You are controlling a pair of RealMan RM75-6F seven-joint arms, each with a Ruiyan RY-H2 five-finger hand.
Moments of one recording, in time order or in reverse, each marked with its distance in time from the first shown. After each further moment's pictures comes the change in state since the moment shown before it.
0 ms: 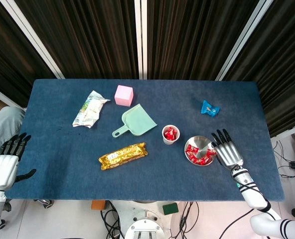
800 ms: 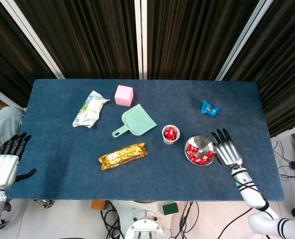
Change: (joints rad) left arm -0.002 -0.001 -0.001 0.000 -0.005 -0.007 0.004; right arm -0.007 -0.028 0.017 0.035 -0.003 -0.004 0.002
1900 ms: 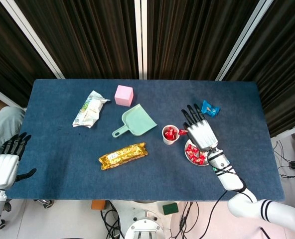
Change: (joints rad) left arm -0.003 0.000 -0.003 -0.001 -0.011 -0.008 0.001; right arm 0.179 -0.024 0.186 -0.186 -0.041 0.030 -0.123
